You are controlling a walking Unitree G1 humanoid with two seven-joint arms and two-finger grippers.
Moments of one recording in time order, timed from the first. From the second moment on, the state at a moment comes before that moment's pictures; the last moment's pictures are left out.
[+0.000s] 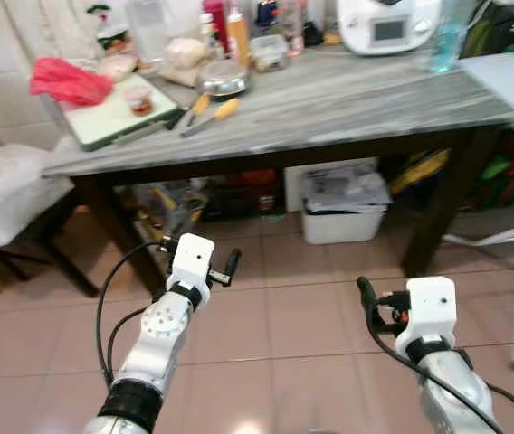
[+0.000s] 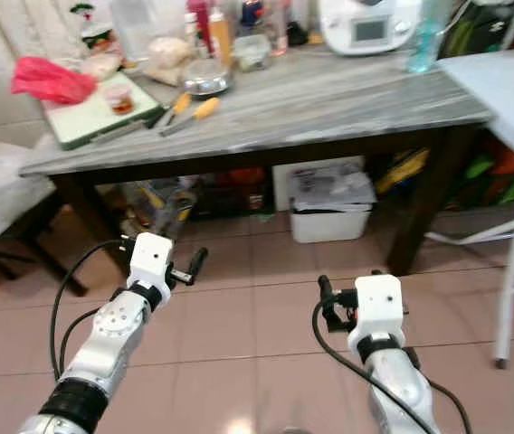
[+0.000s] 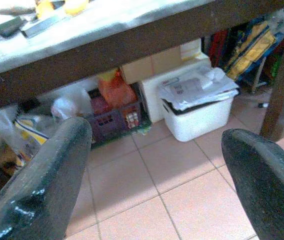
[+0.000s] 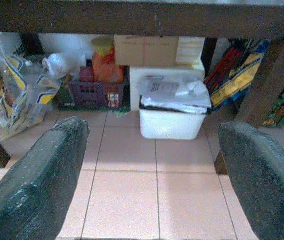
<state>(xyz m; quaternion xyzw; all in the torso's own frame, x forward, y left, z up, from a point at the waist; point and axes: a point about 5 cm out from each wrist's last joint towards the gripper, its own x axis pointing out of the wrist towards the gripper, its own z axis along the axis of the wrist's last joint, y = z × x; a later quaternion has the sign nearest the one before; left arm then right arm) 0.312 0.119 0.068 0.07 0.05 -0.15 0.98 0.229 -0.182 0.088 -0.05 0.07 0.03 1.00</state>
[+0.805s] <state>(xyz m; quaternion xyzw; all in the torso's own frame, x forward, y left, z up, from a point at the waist) 0.318 0.109 0.073 0.05 0.05 -0.16 0.98 0.230 -0.192 0.114 -0.06 0.05 0.01 1.00</state>
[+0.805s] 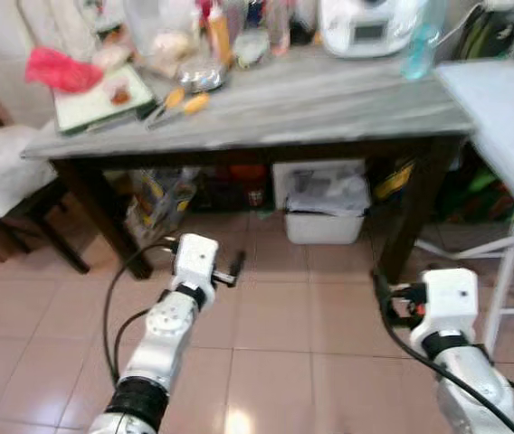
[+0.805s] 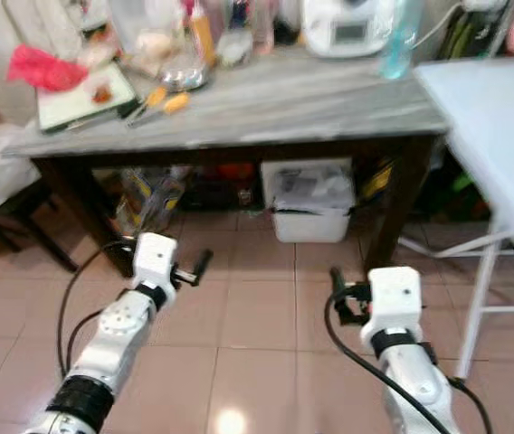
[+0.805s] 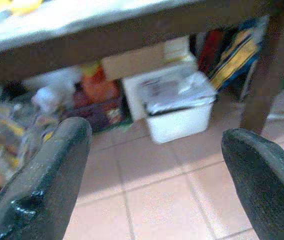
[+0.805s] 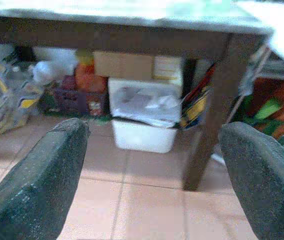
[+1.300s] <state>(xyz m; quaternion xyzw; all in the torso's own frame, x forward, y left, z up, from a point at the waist) 0.321 0.106 0.076 0.04 0.05 -0.16 0.98 0.231 -0.189 0.115 -0.07 0.06 0.02 1.00</state>
